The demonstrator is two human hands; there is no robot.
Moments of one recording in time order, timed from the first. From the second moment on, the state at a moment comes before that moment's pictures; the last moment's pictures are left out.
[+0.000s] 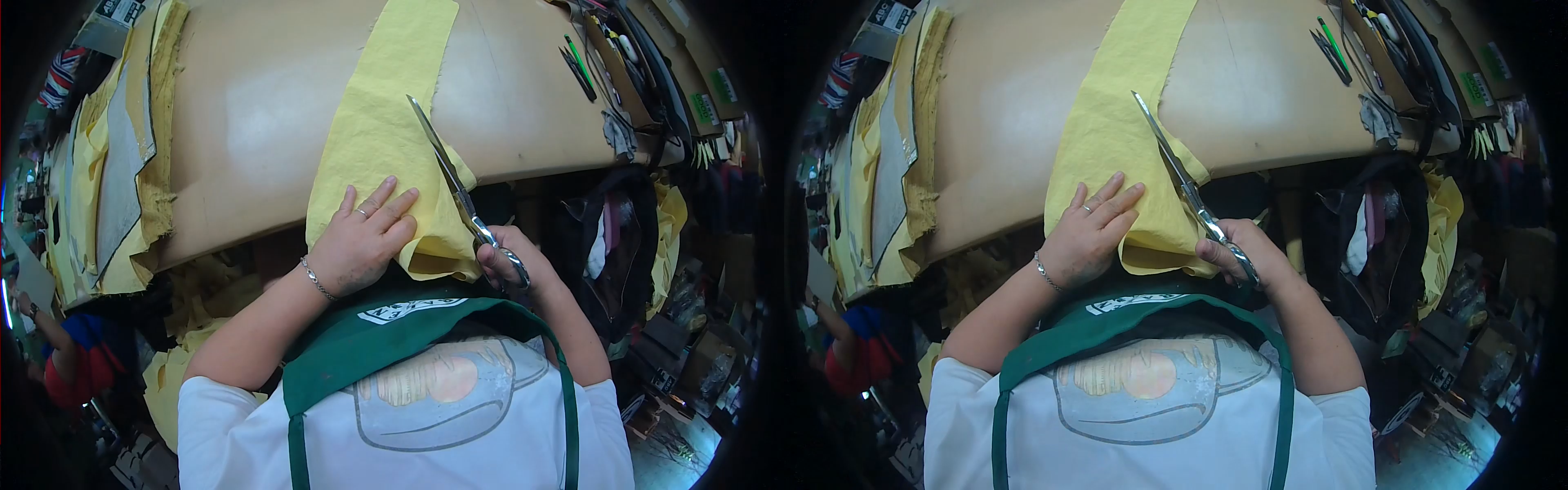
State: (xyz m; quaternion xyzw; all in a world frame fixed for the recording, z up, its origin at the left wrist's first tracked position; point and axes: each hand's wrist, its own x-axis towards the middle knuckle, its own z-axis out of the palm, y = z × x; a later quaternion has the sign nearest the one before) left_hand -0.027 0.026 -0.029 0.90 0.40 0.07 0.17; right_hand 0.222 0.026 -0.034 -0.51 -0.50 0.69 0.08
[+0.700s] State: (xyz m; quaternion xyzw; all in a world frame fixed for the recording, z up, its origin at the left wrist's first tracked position) left_hand -0.015 0.020 -0.012 0.86 0.42 0.12 0.26; right_hand 0.225 0.012 -0.036 -0.54 -0.49 0.68 0.09
